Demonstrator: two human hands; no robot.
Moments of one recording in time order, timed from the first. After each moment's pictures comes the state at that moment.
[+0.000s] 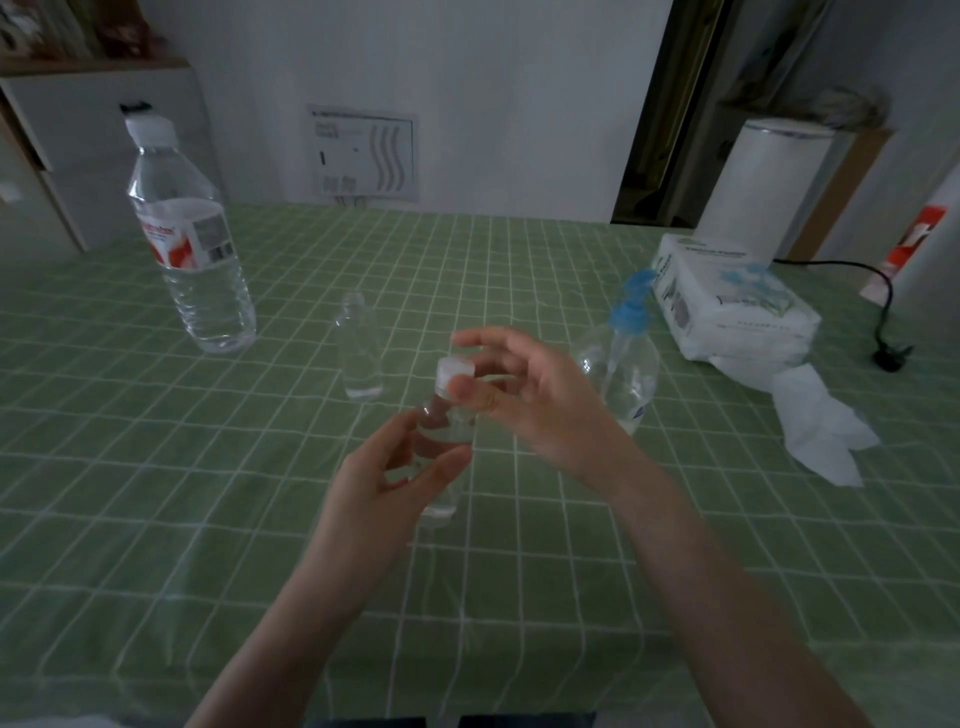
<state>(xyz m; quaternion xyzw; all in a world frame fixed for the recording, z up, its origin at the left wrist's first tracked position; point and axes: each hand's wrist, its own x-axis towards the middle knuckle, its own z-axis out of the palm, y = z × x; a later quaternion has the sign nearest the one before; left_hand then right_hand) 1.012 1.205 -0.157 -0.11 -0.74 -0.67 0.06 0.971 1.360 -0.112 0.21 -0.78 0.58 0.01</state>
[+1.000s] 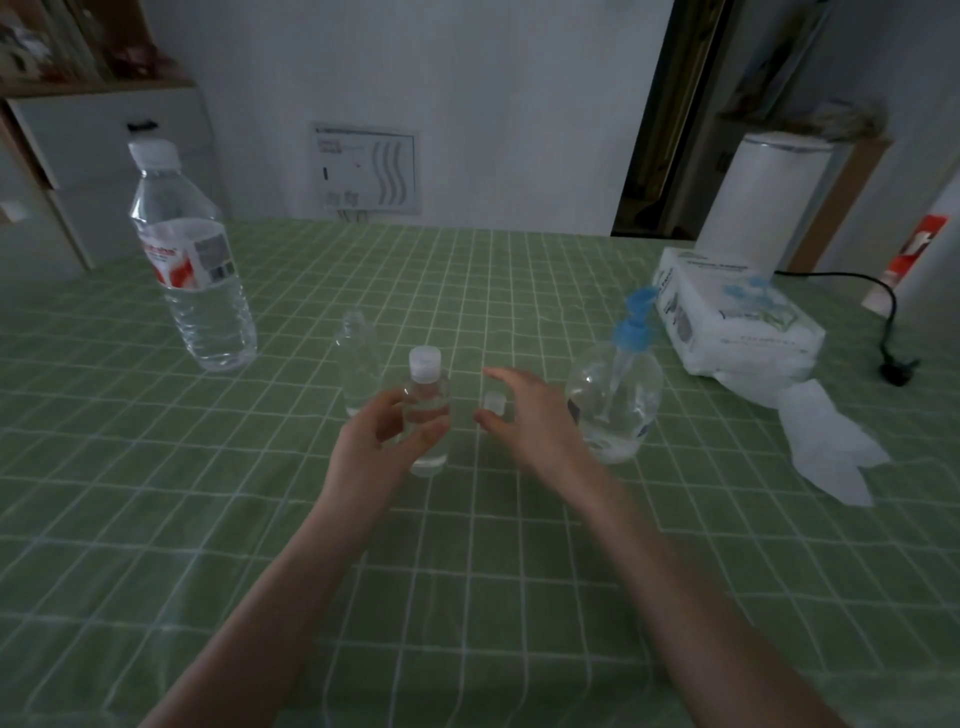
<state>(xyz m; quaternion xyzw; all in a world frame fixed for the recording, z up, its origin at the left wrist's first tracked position) 0.954 1.200 -0.164 -0.05 -0.75 -0.66 0.07 0.920 1.361 -0.159 0.08 -0.94 0.31 0.09</state>
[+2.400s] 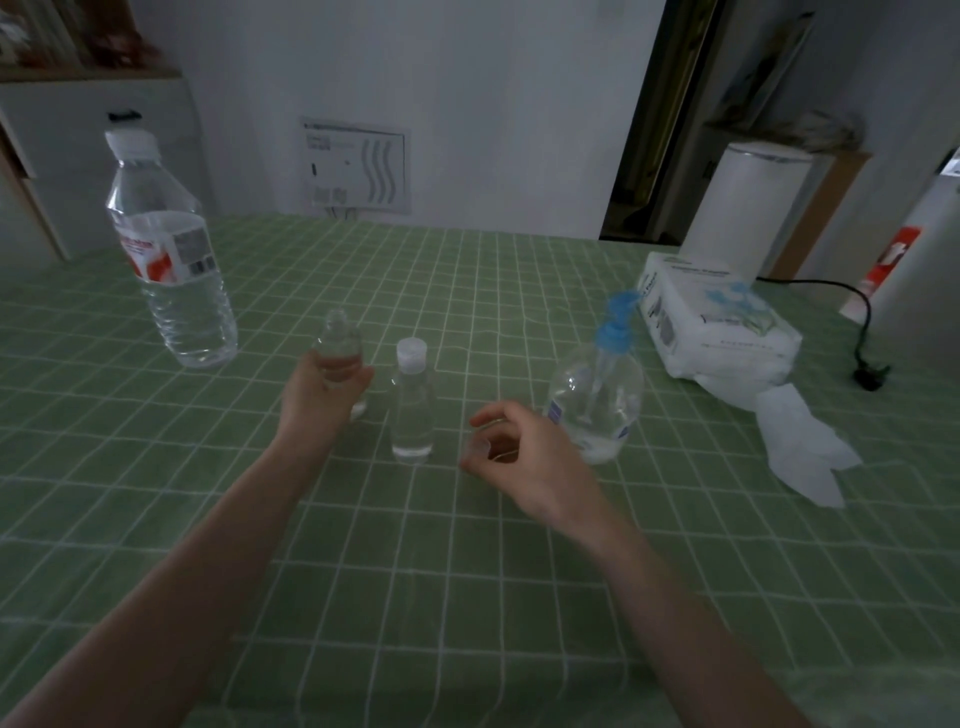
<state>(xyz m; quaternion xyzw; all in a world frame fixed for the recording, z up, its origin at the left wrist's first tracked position) 0.874 1.170 -0.182 0.07 -0.77 -0.62 0.14 0.959 1.376 -0.164 0.11 -0.88 0.45 0.03</state>
